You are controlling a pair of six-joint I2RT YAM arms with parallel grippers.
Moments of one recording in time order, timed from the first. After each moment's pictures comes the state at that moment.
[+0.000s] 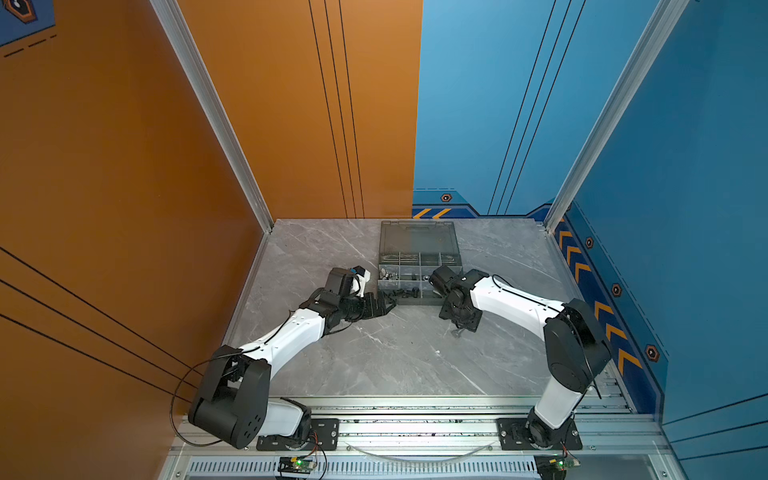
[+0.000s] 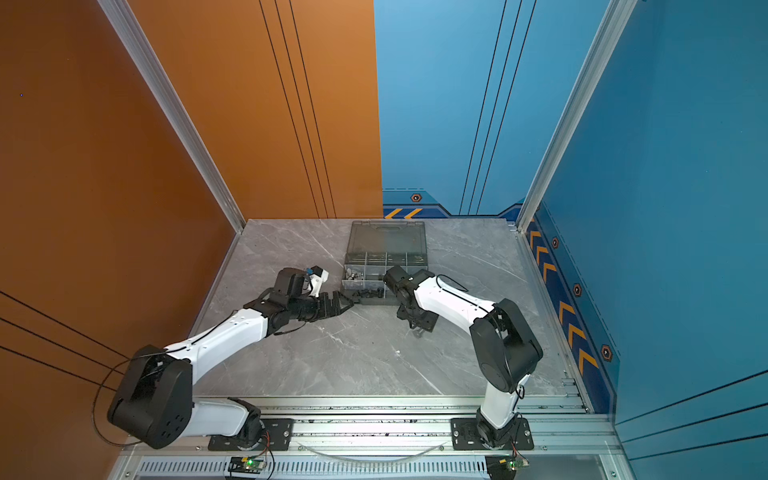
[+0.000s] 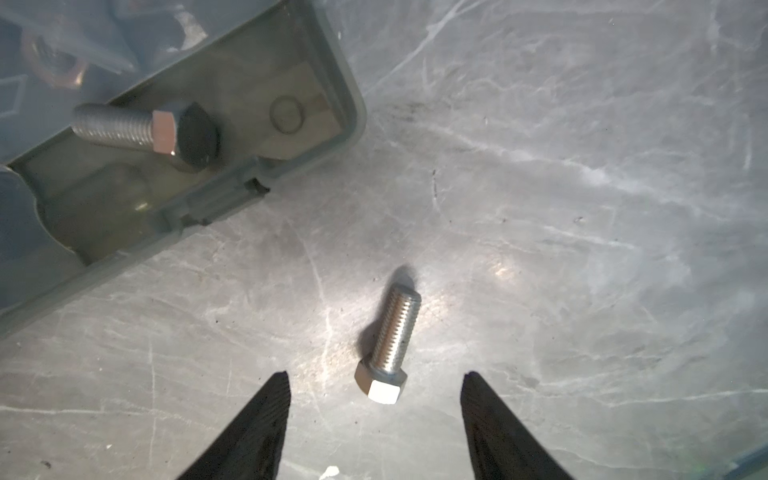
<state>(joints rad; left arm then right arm) -0.36 1.38 0.77 -0.18 0.48 -0.58 0.65 1.76 1.26 -0.98 0.22 1.14</state>
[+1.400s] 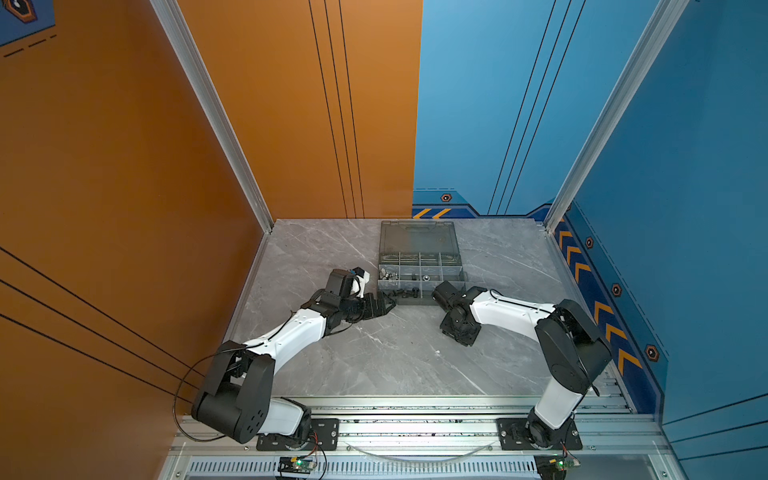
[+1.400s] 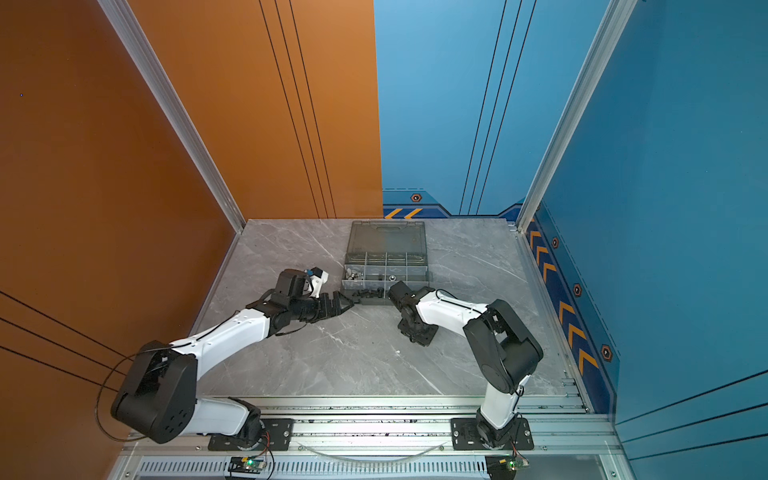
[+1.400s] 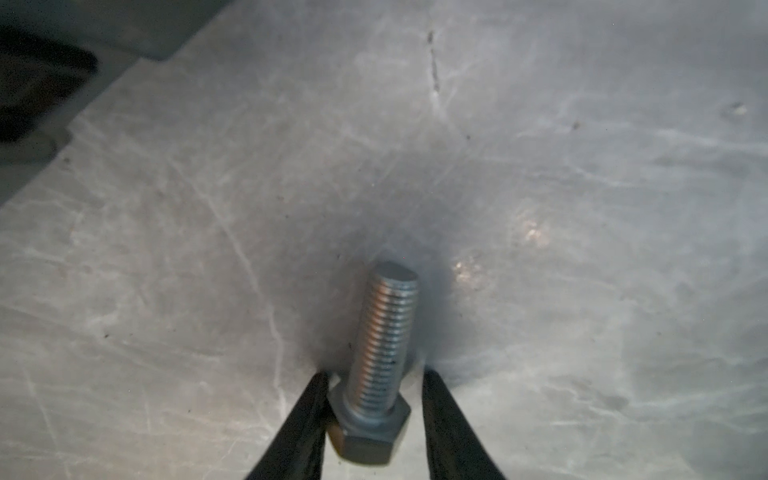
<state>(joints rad) -0.36 1.40 0.75 -0.14 0.48 -0.60 0.66 1.75 1.05 -0.78 0.12 1.23</state>
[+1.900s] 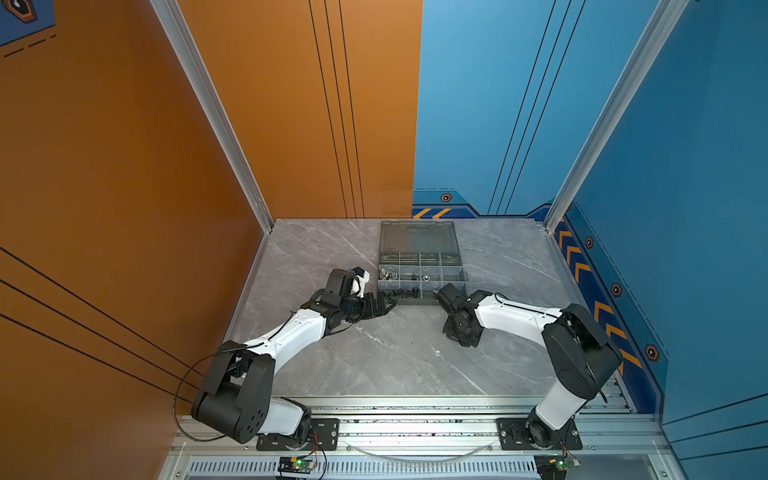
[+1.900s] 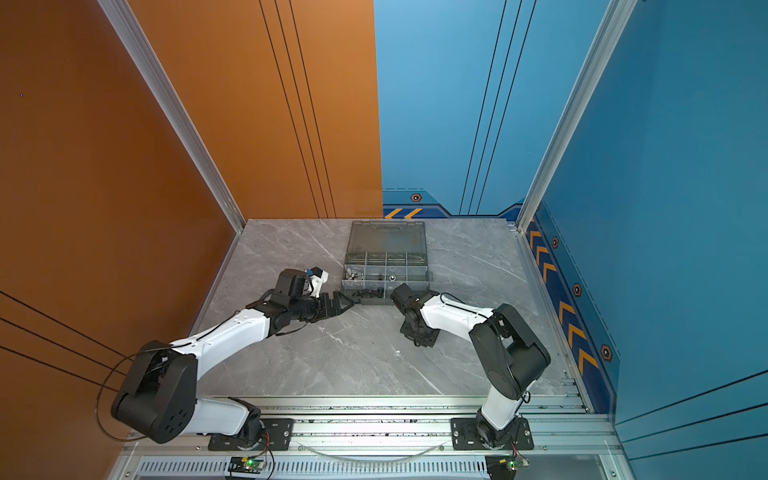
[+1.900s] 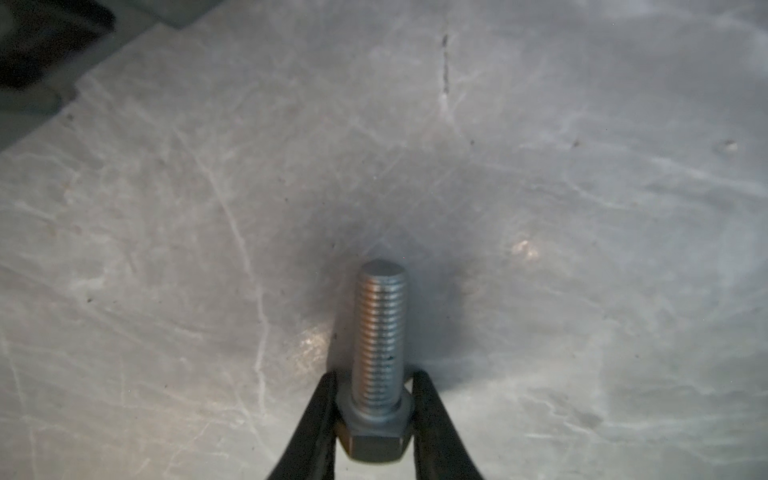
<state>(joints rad) -0.36 1.40 0.75 -0.13 0.48 -0.61 0.65 1.70 0.99 -0.75 0.12 1.09</state>
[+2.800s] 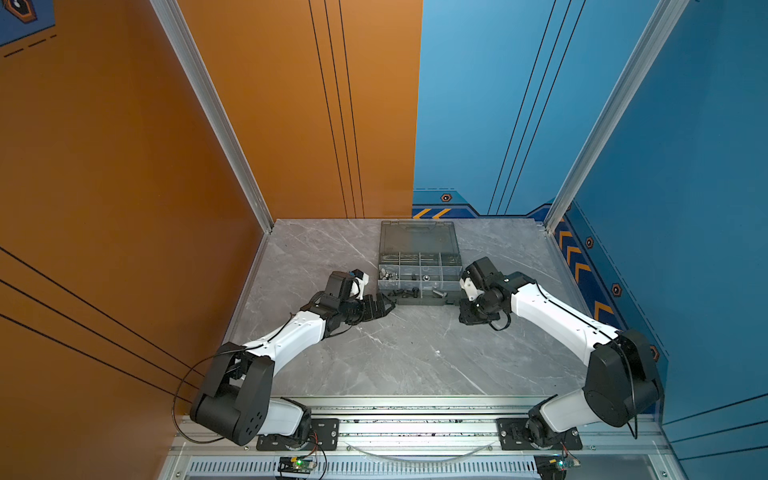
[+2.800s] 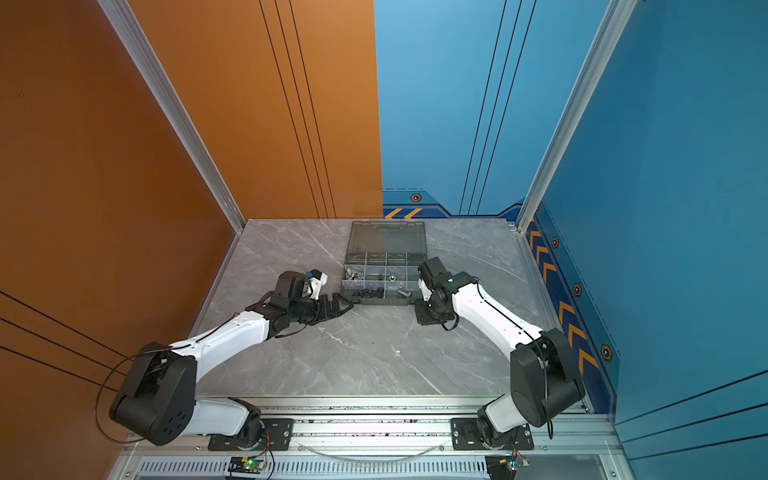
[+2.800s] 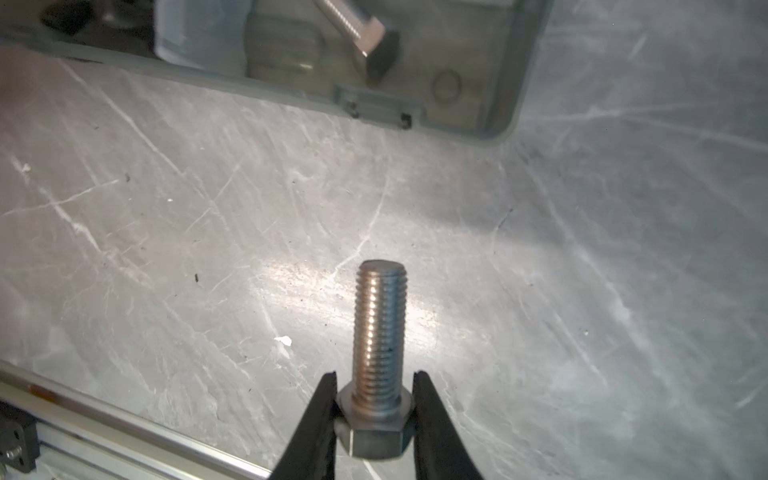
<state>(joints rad) -0.36 1.39 0.72 -0.12 0.48 -0.62 0.44 1.50 1.14 -0.89 -0.13 0.24</state>
